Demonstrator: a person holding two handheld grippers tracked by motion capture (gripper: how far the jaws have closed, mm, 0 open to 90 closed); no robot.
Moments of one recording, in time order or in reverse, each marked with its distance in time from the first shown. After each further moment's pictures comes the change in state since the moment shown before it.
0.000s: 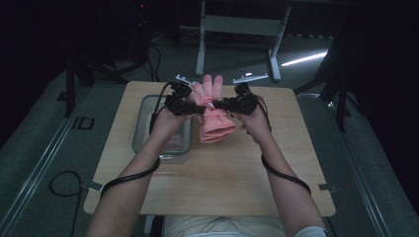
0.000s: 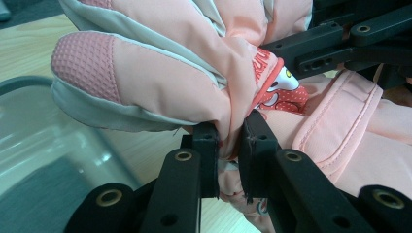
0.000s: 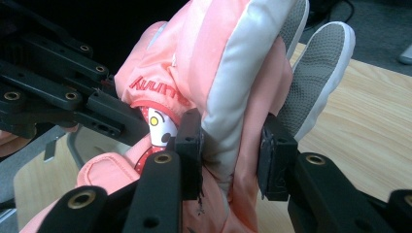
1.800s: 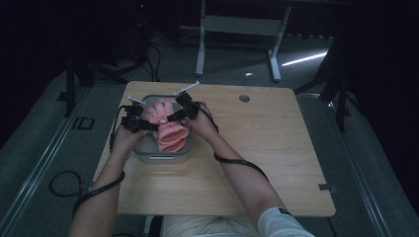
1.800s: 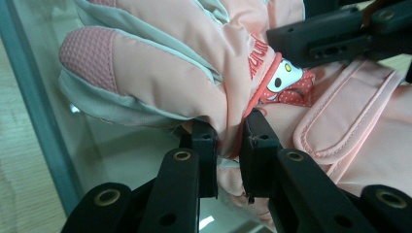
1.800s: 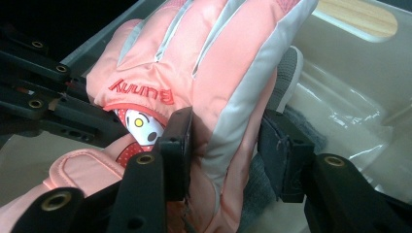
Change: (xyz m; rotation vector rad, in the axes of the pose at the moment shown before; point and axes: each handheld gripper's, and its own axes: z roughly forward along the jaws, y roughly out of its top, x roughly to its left) left arm 0.130 -0.110 -0.005 0.106 0.097 -0.315; right arm 0.038 0.000 0.189 0.285 0.036 -0.026
